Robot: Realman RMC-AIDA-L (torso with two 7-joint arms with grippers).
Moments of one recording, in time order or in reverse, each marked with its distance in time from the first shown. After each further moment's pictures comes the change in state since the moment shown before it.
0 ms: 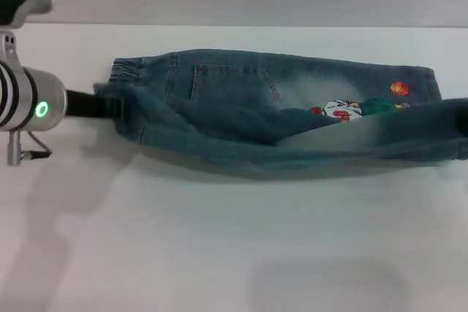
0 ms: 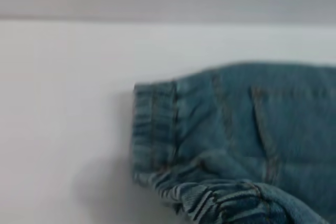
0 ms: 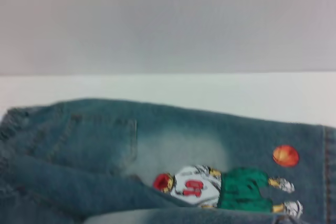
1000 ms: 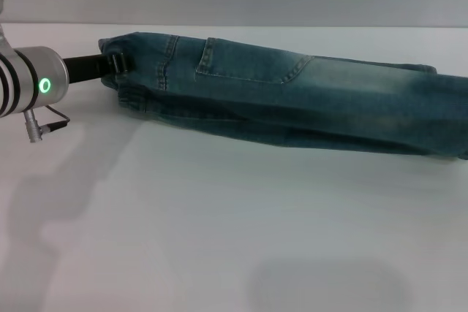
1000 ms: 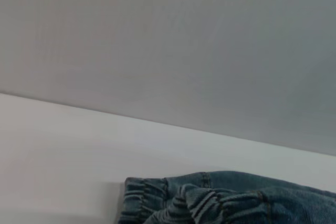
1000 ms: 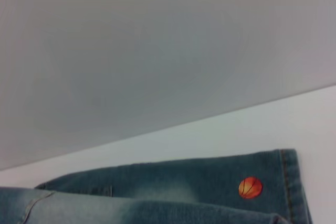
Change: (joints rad) left arm 0.025 0.000 -0.020 0.164 -0.178 0.398 0.049; right arm -0.003 0.000 0.197 -0.327 0.305 -0.133 -0.248
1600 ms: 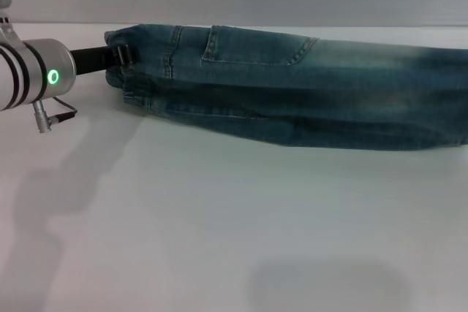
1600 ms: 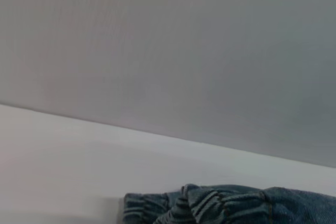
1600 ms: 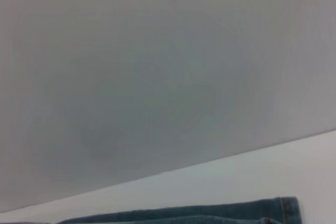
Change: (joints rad) left arm -0.049 0.001 -0.006 0.070 -0.010 0.049 0.002; right arm 0.097 -0.004 0.119 -0.095 0.033 -0.002 -0.071
